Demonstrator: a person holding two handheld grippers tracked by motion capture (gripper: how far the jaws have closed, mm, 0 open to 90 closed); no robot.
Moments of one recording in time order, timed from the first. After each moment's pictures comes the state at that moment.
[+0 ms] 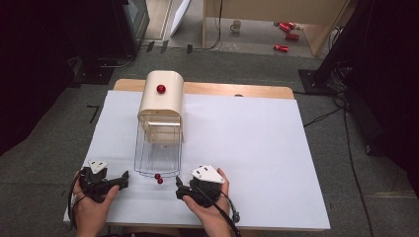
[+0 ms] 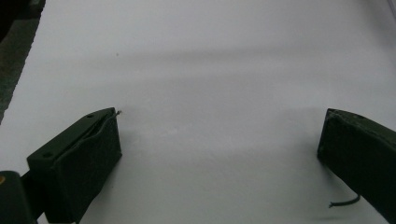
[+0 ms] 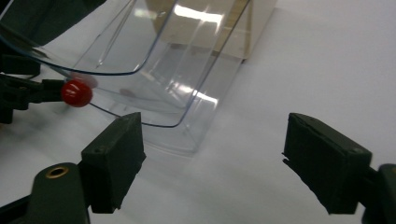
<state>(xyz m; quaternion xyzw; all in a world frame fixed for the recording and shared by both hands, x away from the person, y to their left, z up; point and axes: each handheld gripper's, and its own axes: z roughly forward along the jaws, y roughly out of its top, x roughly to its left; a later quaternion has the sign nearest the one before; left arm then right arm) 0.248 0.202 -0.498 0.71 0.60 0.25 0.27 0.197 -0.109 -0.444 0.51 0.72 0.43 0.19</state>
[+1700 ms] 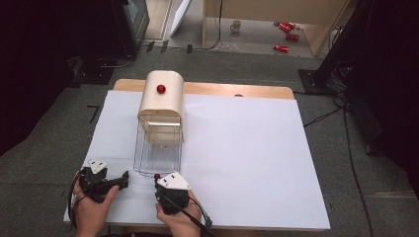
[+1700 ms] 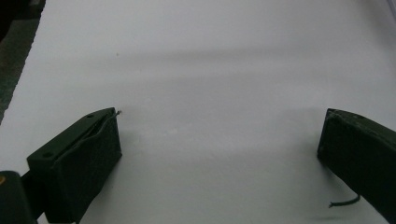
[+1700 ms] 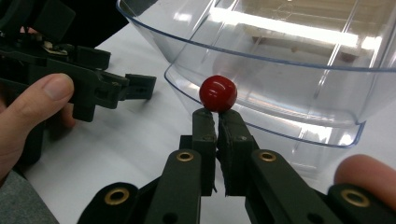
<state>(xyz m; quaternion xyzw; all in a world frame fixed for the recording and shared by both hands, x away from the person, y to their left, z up) 0.247 0.202 -0.498 0.71 0.60 0.25 0.27 0.188 -0.037 -0.456 0.48 0.74 0.45 0.15</state>
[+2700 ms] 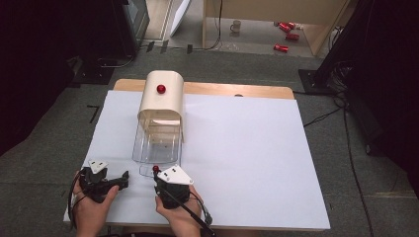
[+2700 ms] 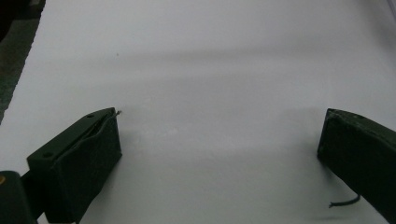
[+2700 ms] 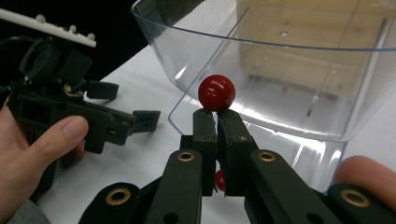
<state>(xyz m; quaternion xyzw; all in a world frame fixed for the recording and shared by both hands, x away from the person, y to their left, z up) 0.248 0.202 -0.499 0.71 0.60 0.25 0.27 0.196 -0.041 -0.431 0.47 0.72 0.48 0.17</state>
